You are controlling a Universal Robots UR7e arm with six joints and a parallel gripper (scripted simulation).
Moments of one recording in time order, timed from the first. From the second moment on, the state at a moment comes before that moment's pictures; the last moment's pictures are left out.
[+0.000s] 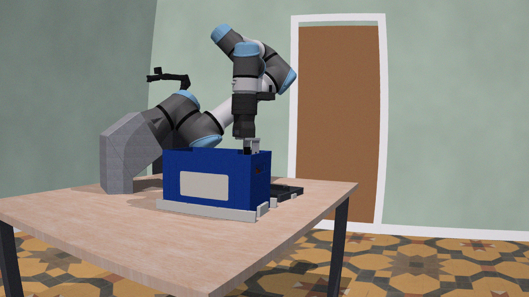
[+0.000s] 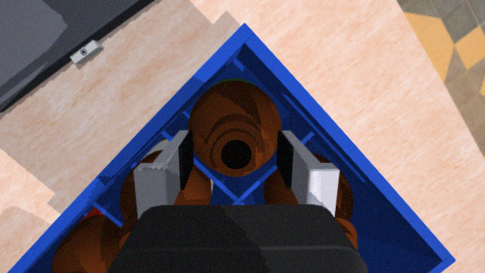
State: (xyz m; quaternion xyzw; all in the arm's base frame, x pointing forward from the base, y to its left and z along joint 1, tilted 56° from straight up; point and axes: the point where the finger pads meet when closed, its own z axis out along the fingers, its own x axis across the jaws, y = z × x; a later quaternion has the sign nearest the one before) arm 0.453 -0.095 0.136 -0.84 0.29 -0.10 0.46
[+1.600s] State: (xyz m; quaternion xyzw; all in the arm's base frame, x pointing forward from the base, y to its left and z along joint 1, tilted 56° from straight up) arm 0.456 -0.089 0.132 -0.84 0.29 -0.10 0.46
